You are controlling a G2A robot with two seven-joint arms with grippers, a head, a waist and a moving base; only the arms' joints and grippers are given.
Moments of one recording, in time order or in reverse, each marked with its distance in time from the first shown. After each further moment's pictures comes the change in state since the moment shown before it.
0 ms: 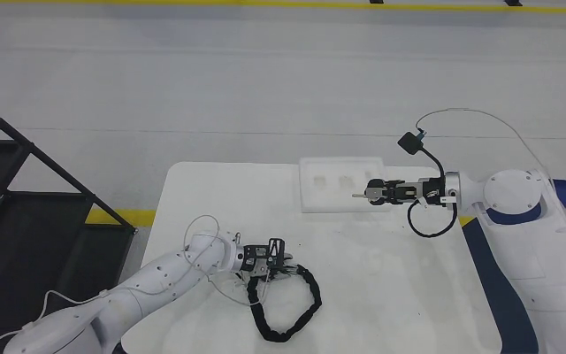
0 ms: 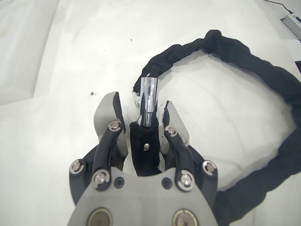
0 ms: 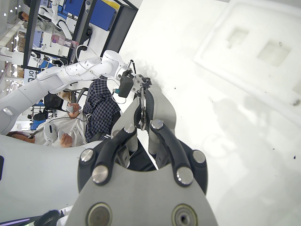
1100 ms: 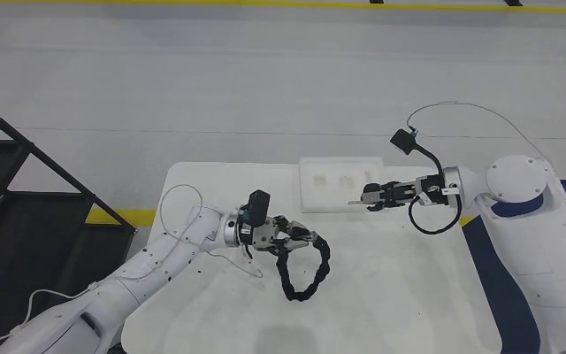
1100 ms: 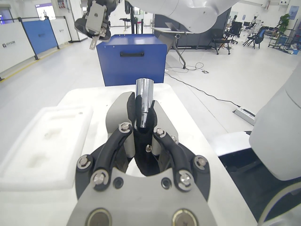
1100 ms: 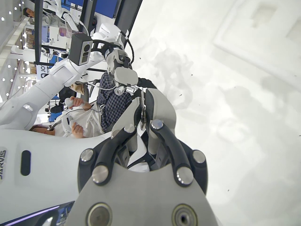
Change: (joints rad) left arm -0.021 0.009 -0.203 -0.148 -0.213 -0.301 0.365; right arm 0.065 0.006 -0.029 -0.073 0.089 0.218 0.138
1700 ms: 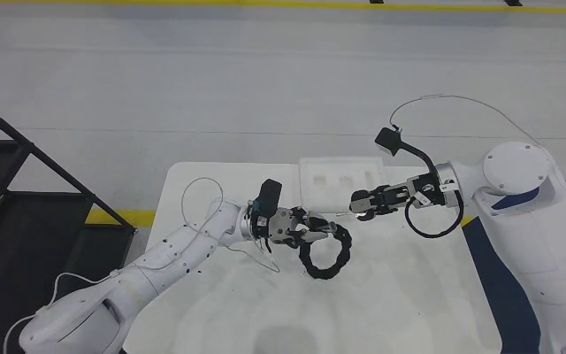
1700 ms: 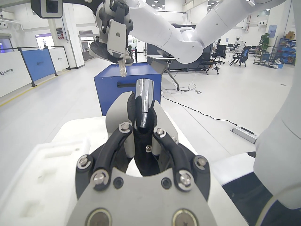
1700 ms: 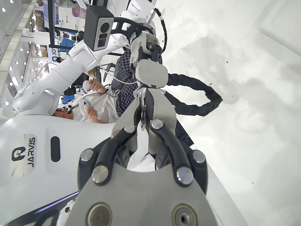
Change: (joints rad) left arm -0.083 -0.093 0.090 0.061 -0.043 0.050 0.111; right arm 0.050 0.001 -0.055 -0.086 0.079 0.126 0.047
